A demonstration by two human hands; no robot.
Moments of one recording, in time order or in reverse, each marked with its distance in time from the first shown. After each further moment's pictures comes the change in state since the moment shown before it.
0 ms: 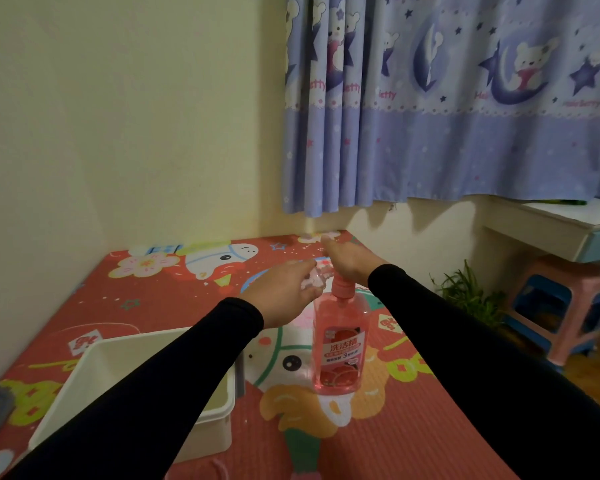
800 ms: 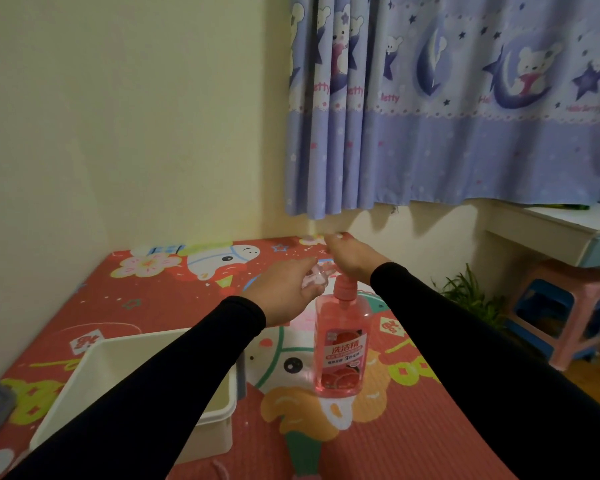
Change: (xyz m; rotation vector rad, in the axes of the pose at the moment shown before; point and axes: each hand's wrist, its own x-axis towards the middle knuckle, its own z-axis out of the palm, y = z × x) left_hand 0.001 -0.001 -0.005 -0.092 0.037 -0.026; right_hand 0.005 -0.003 -0.002 0.075 0.031 -0.057
